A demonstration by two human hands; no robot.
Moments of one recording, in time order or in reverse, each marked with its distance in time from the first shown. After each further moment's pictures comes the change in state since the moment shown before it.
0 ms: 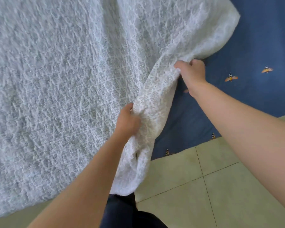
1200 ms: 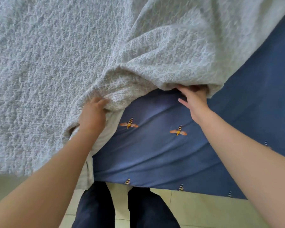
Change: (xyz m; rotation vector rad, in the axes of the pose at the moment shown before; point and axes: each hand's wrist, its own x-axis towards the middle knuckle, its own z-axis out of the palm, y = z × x) left_hand 0.045 0.007 -0.017 0.643 0.671 0.108; right_hand 0.096 -0.030 -0.032 0.147 -0.461 -0.049
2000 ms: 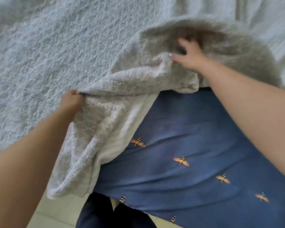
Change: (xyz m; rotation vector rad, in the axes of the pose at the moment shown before) left_hand 0.047 -0.082 -0.077 -0.768 0.030 -0.718; right_hand 0.075 -0.177 0.133 -1.133 -0.313 -0.557
